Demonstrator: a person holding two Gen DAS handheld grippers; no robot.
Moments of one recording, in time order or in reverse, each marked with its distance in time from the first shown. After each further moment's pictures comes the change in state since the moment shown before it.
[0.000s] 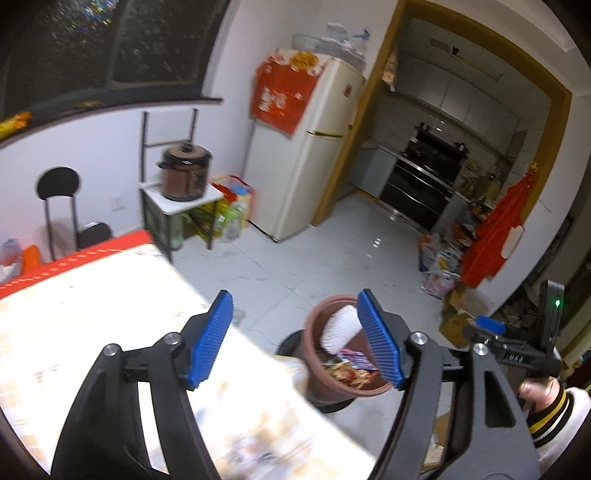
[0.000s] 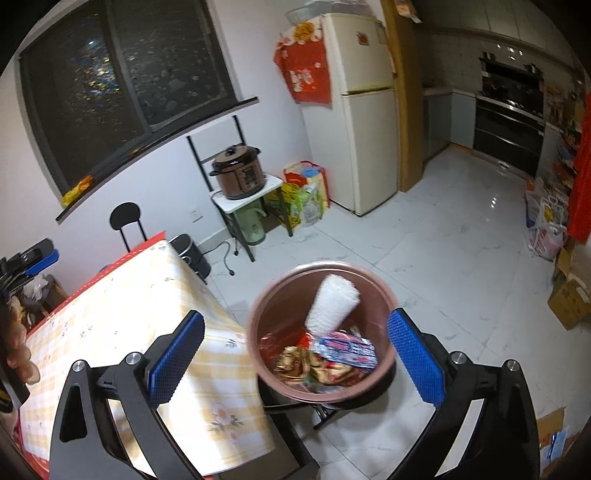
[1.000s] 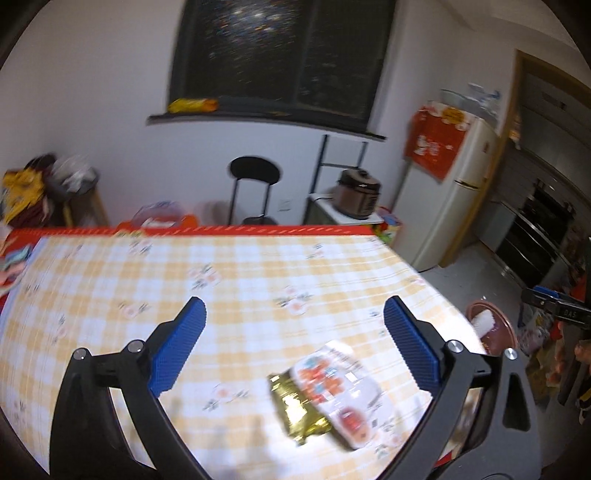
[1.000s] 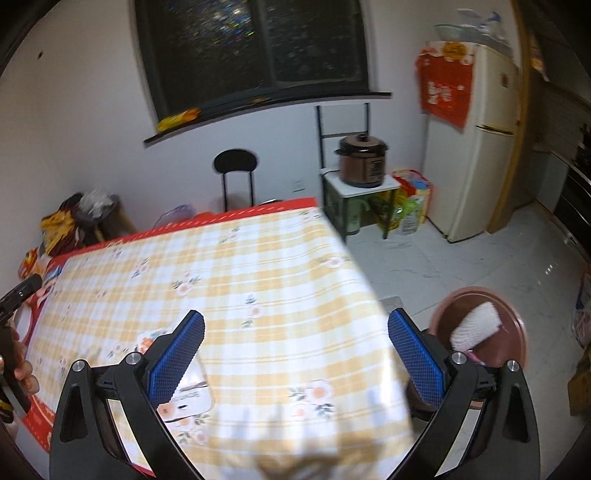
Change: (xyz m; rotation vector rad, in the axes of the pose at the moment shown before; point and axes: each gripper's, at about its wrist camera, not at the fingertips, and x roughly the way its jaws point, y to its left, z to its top) left arm -0.260 0.222 -0.141 -0.248 -0.123 0.481; right arm 0.005 0.290 -0.040 -0.336 0.076 0.223
